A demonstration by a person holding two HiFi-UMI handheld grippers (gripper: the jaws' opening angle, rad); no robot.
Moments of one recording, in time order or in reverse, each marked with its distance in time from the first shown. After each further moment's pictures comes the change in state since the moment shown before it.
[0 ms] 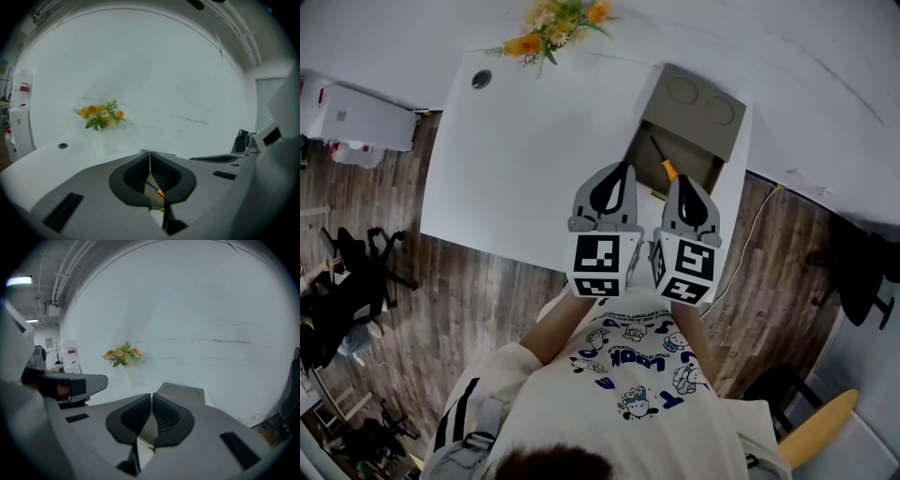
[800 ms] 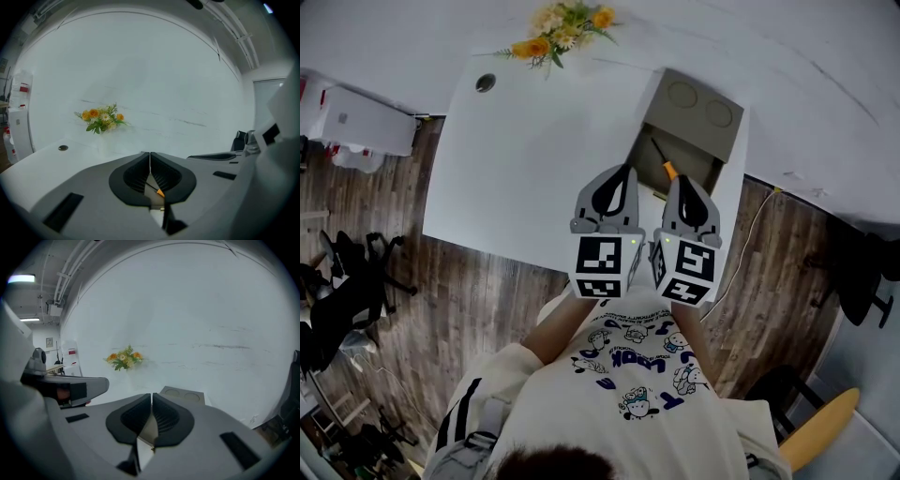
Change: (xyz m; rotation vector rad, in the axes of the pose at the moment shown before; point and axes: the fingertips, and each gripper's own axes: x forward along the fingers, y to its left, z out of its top) left arm -0.007 0.000 0.005 0.006 -0.021 -0.016; right arm -0.006 0.007 0.011 -0.013 -0.032 -0.009
